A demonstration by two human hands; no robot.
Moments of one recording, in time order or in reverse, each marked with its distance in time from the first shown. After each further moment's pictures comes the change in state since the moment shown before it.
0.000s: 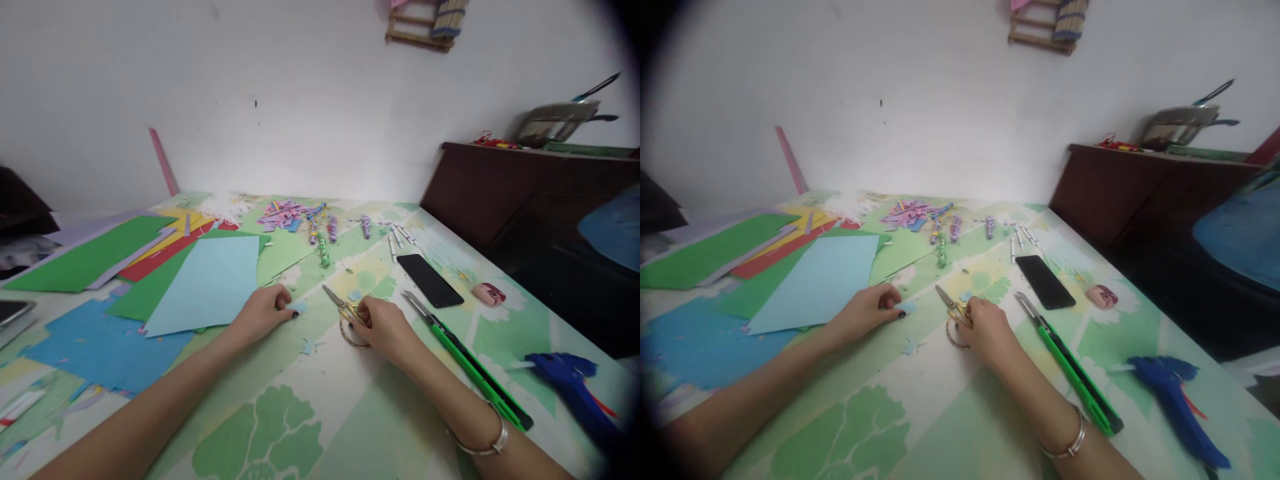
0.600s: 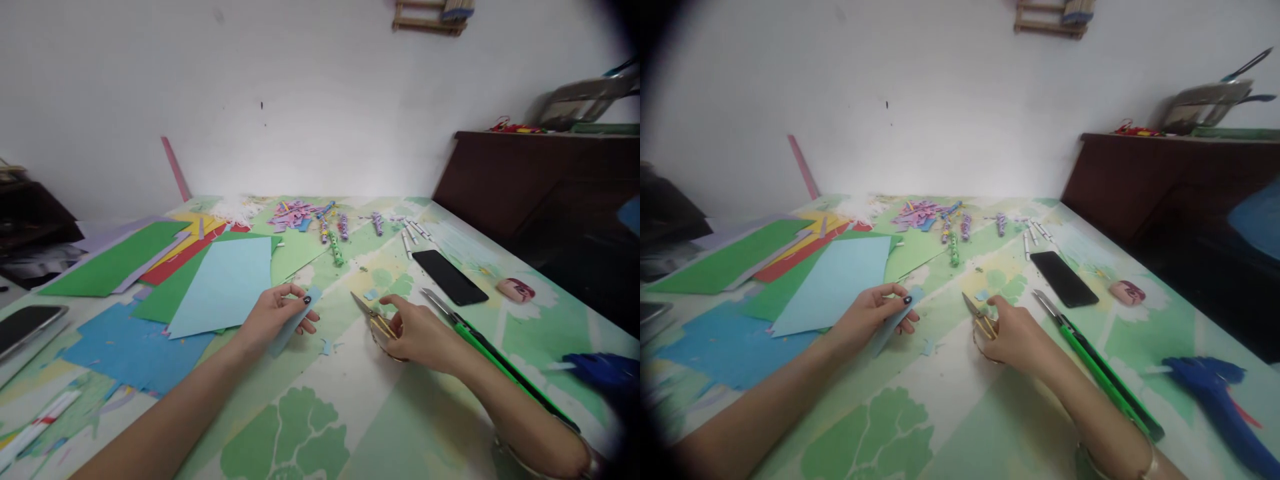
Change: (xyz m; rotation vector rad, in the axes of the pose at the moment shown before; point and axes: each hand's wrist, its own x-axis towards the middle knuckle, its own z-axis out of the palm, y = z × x) left_hand -0.024 0.019 -0.013 -0.925 -0.139 -0.173; right_hand -0.013 0.005 -0.017 0.293 -0.197 0.092
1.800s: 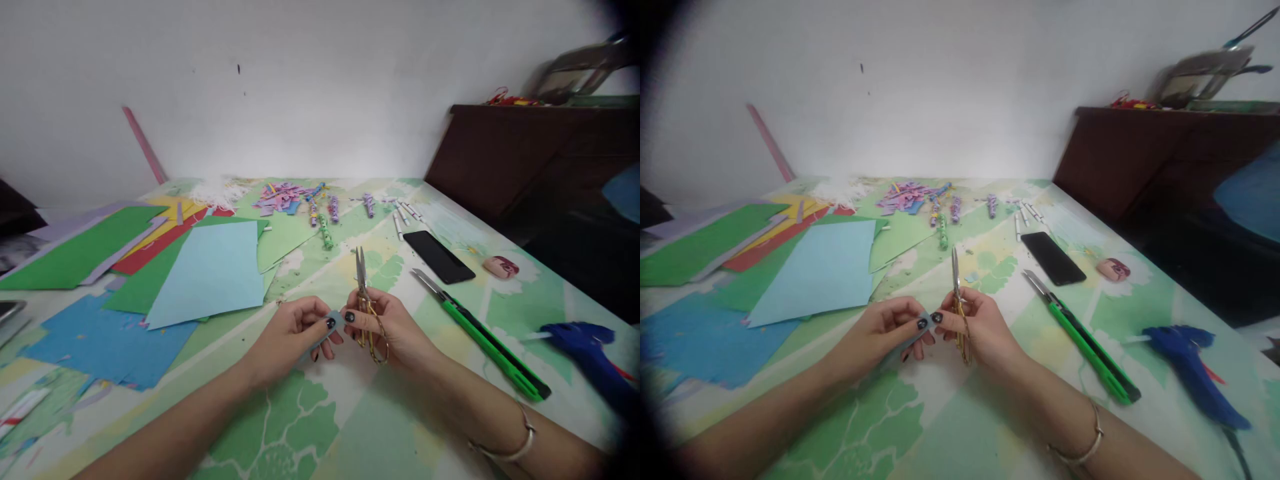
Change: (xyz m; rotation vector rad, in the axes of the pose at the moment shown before) left_hand -0.025 -0.004 0.047 0.086 -0.239 0.002; right_hand -0.012 -0.032 0.034 1.246 -0.117 -0.036
